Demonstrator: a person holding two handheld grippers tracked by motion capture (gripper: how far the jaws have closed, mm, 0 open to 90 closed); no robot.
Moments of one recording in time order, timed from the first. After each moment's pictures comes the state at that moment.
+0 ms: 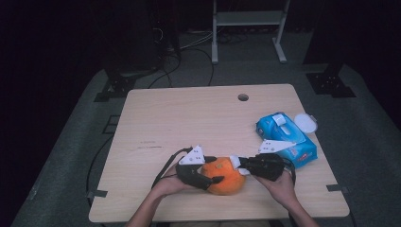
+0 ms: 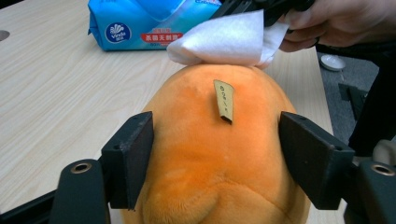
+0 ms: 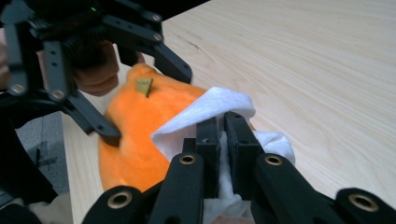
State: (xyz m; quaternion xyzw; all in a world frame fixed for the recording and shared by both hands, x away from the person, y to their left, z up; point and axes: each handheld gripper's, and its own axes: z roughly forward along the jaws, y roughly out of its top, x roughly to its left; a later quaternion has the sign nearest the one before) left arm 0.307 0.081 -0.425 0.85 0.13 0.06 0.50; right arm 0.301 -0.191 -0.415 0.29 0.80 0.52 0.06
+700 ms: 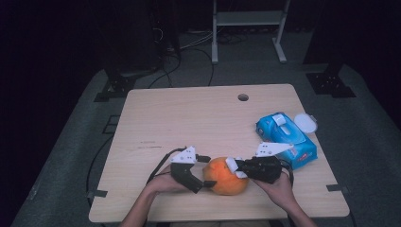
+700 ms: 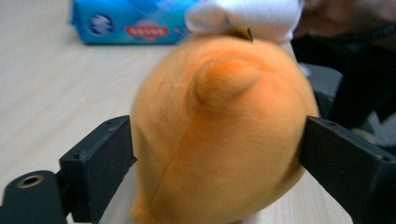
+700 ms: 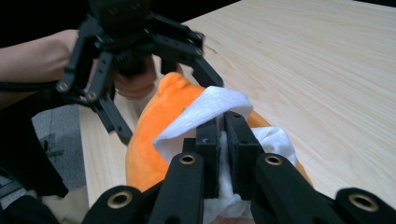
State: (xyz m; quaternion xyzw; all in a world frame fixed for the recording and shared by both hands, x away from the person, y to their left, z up) left arm 0.324 0.102 -0.449 0.84 0.09 0.00 0.53; right arm 0.293 -0.182 -0.409 0.26 0.81 0.52 0.05
